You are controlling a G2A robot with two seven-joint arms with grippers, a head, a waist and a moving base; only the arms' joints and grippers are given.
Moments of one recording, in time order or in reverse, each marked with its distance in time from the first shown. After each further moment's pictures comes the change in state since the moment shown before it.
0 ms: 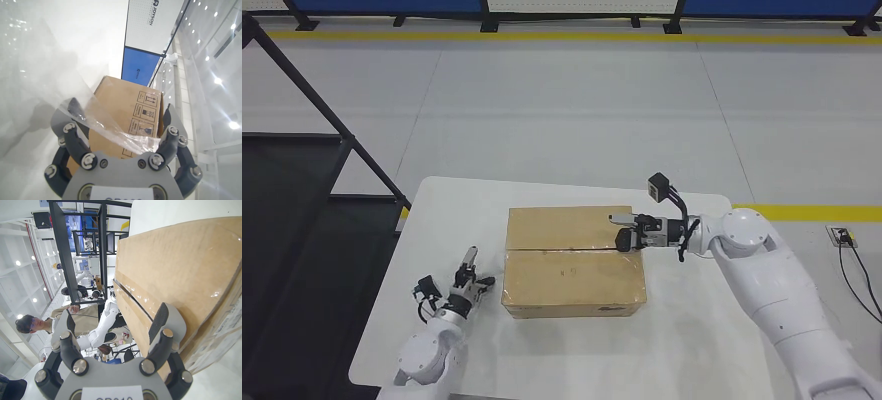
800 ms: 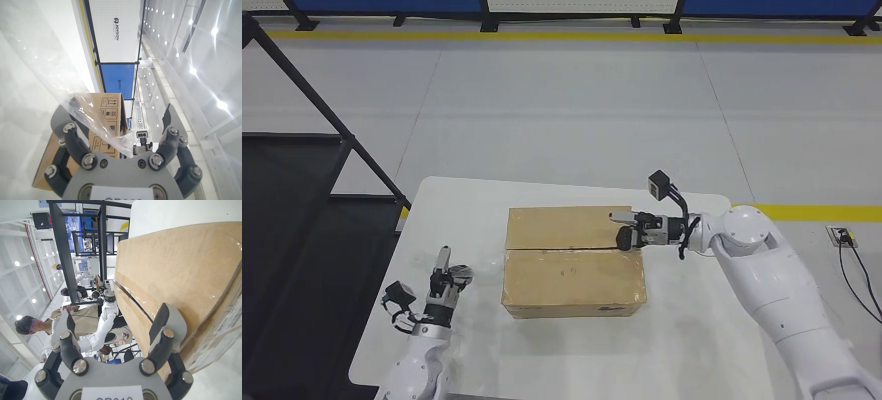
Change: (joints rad) left arm 0.193 0.005 -0.078 -0.268 0.098 -0.206 0.136; right arm 0.010 -0.002 -0.005 0.001 -0.003 0.016 -0.003
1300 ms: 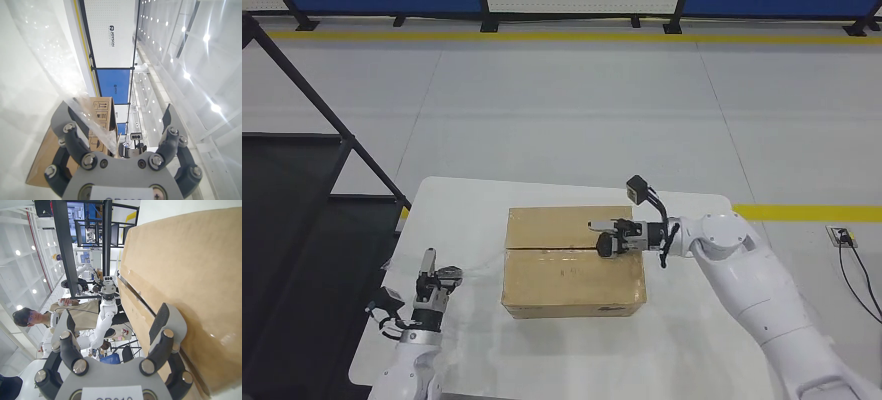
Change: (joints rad) left arm 0.046 0.001 -0.036 -0.078 -0.026 0.029 0.018; right arm -0.003 -0.047 -0.095 -0.049 0.026 -0.020 -0.032
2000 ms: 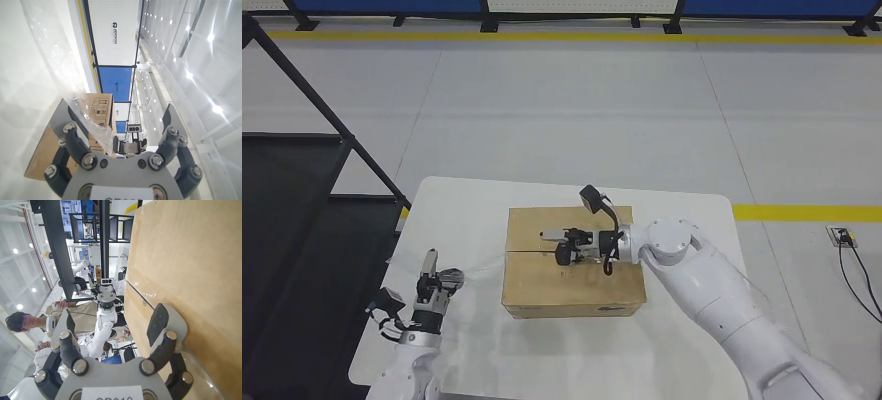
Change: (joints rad) left arm 0.028 0.000 -0.011 -0.046 -0.007 0.044 -0.024; right arm 0.070 -0.140 -0.195 0.118 0.044 -0.026 -0.148
